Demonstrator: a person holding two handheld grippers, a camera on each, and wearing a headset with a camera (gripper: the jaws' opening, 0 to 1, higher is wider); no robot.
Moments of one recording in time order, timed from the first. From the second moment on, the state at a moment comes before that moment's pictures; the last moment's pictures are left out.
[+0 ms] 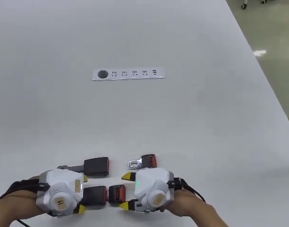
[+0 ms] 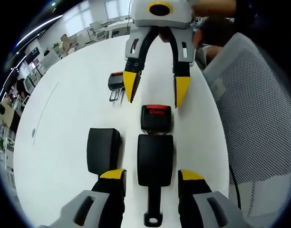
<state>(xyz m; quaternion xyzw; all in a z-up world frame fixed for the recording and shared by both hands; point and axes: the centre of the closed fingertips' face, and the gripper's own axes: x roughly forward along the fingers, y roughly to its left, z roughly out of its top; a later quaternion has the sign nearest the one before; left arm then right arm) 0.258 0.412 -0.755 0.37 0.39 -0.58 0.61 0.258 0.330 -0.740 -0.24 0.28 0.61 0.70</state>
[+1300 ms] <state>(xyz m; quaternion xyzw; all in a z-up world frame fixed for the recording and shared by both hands) 0.344 0.400 -0.741 0.36 0.37 -0.55 0.65 0.330 0.251 -0.745 -0.30 0.30 0.58 0.69</state>
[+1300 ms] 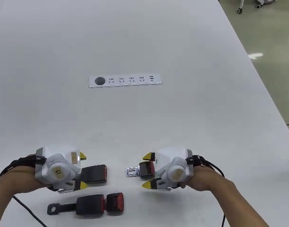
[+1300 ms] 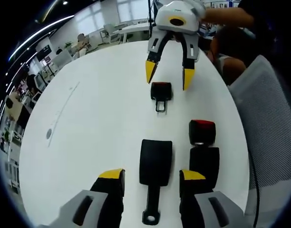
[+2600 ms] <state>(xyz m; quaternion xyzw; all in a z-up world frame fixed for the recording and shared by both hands) 0.338 0.398 -0.779 0.37 0.41 -0.58 0.60 0.338 0.238 -0.774 -0.33 0.31 0.59 0.67</state>
